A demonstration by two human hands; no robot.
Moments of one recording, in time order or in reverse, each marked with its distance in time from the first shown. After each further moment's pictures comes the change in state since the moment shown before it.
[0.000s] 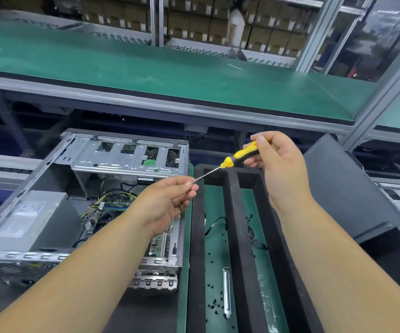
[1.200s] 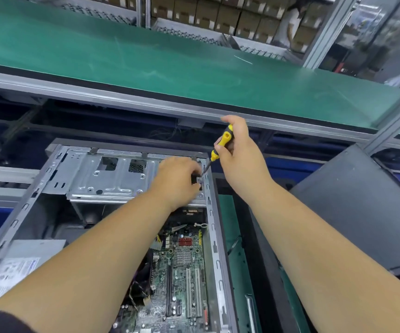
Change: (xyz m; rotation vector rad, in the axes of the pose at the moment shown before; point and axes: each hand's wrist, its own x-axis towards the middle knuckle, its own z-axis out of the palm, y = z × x) left_hand 0.146 0.053 -0.061 1.566 0.063 0.616; right_hand 0.086 0.031 0.147 -0.636 -0.175 -0.150
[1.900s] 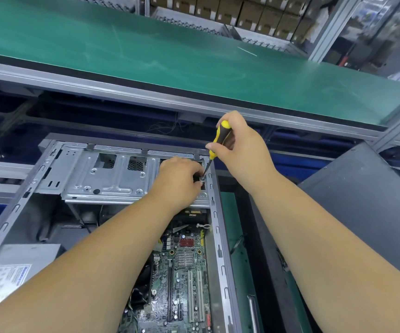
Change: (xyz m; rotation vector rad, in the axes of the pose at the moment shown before) left_hand -0.001 -0.006 0.009 -0.048 -0.006 -0.027; right_hand 0.024 0.013 0.011 -0.114 -0.030 -0.098
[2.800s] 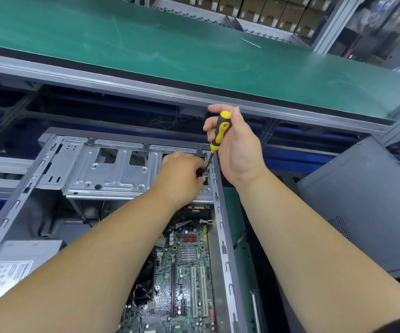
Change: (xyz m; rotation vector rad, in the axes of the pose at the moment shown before) left_hand -0.001 -0.003 0.001 0.021 0.002 0.026; right_hand 0.005 -0.011 0.032 1.125 0.012 0.236
